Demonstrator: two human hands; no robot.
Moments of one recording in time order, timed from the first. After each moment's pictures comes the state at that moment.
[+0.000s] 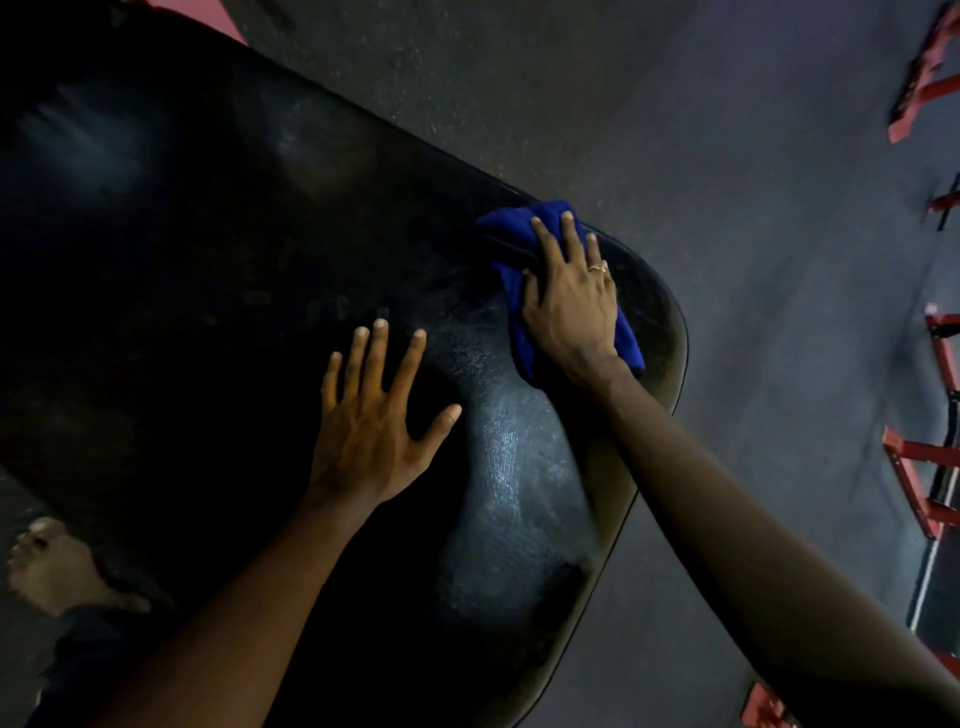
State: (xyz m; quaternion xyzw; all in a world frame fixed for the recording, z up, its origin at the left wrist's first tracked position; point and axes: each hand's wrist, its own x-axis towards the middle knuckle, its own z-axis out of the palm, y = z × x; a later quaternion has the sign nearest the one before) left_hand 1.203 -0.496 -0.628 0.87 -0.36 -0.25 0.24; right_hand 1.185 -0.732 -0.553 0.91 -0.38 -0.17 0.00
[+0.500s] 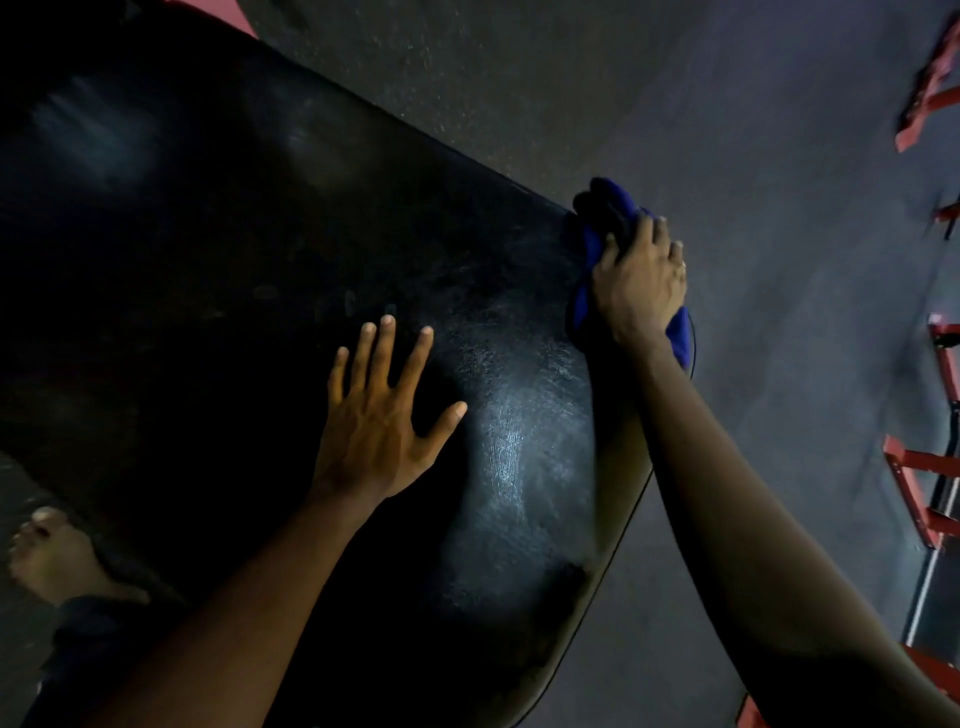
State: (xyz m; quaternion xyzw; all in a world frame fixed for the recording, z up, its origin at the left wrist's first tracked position) left_hand 1.203 -0.498 -0.631 0.86 -0.36 -0.26 0.24; right_hand 1.179 -0.794 -0.544 0.84 -0.54 -0.09 0.04
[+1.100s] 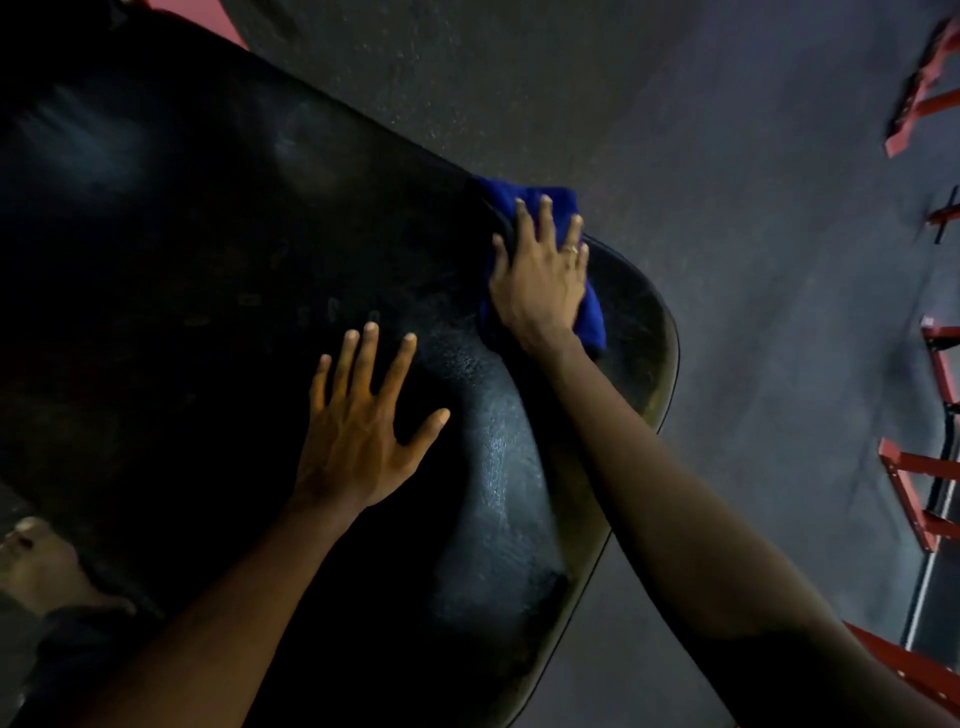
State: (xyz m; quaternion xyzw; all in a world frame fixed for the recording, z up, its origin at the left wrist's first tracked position) left_hand 1.202 -0.498 -0.631 0.87 -0.35 -0.25 0.24; right_hand 1.219 -0.737 -0.584 0.89 -0.43 -0.16 0.02
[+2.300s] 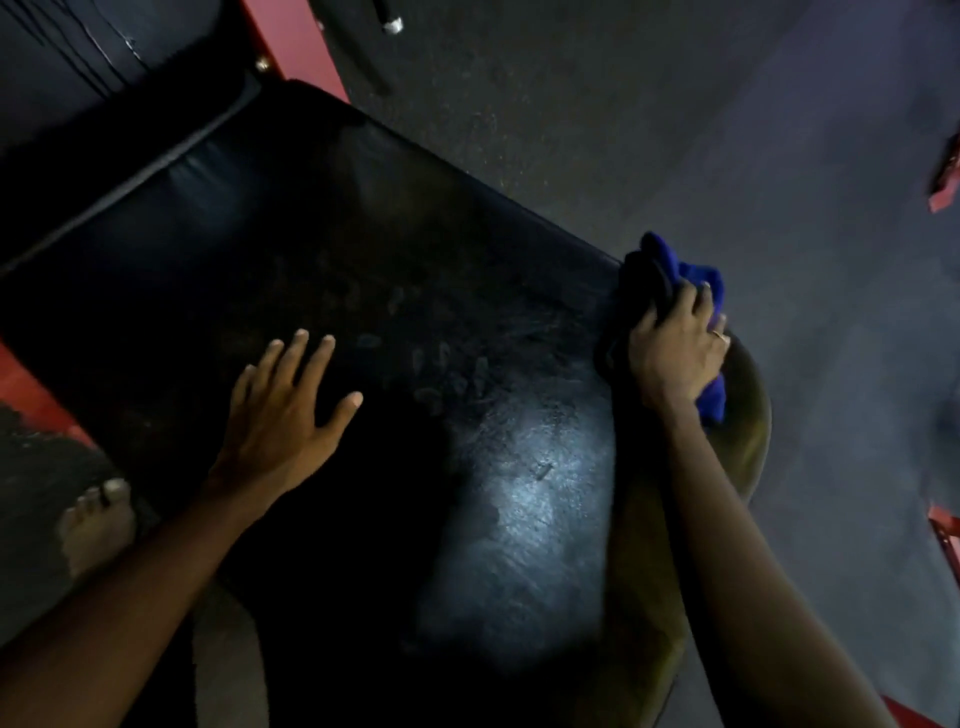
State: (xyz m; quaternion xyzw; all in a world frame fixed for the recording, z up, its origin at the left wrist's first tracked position) left_hand 1.326 -0.387 -0.704 0.90 -0.27 -0.29 0.20; right_hand 1.207 -0.748 -0.570 0.82 -0.57 -0.07 0.07
